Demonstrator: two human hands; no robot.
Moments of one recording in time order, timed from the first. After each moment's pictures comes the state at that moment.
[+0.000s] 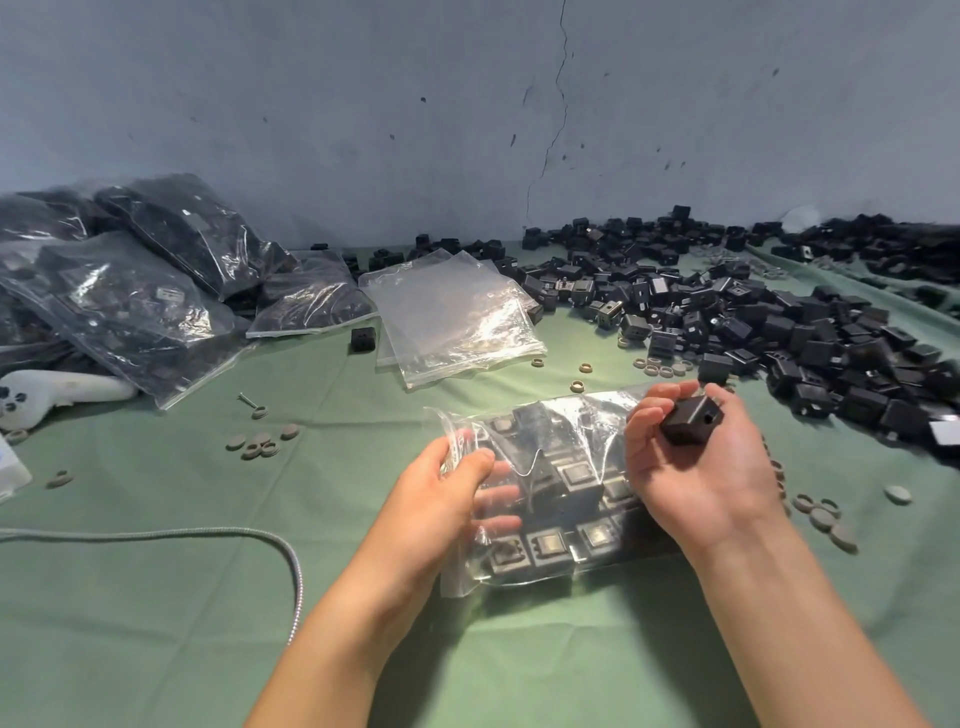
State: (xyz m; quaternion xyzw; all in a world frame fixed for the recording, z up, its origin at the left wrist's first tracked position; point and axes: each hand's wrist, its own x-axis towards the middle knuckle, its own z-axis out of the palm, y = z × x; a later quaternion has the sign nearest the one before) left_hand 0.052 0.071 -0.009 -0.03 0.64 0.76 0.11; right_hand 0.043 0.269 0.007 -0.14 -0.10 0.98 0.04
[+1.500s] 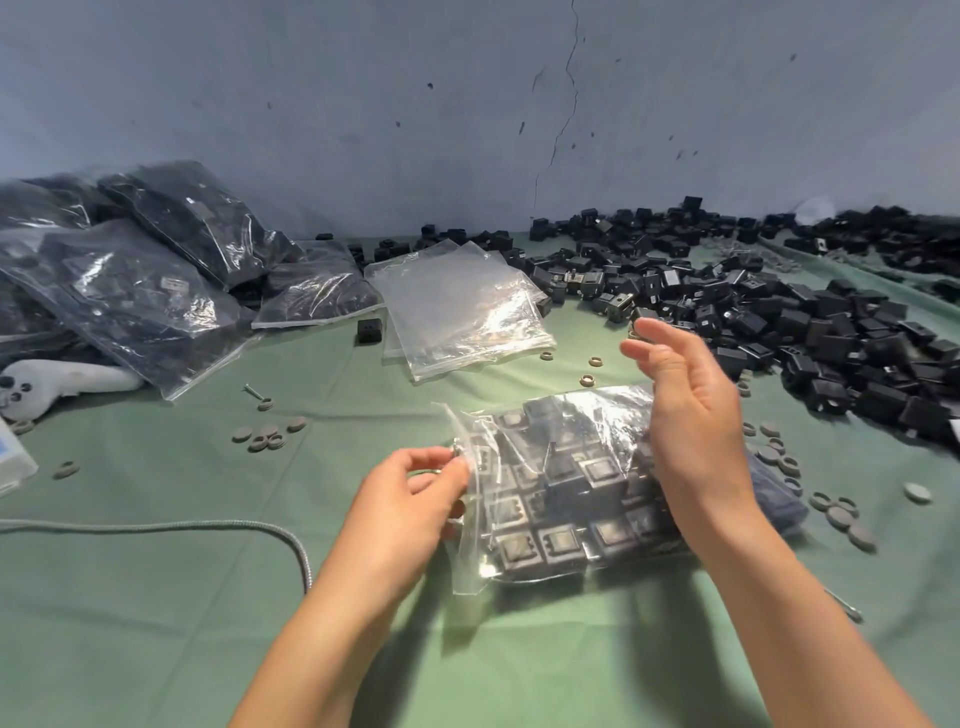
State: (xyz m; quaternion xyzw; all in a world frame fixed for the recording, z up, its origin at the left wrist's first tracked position) left_hand 0.046 0.044 -0.032 -0.08 0.74 0.67 0.00; right_hand 0.036 0.250 0.009 -0.03 -0.71 0.65 0.27
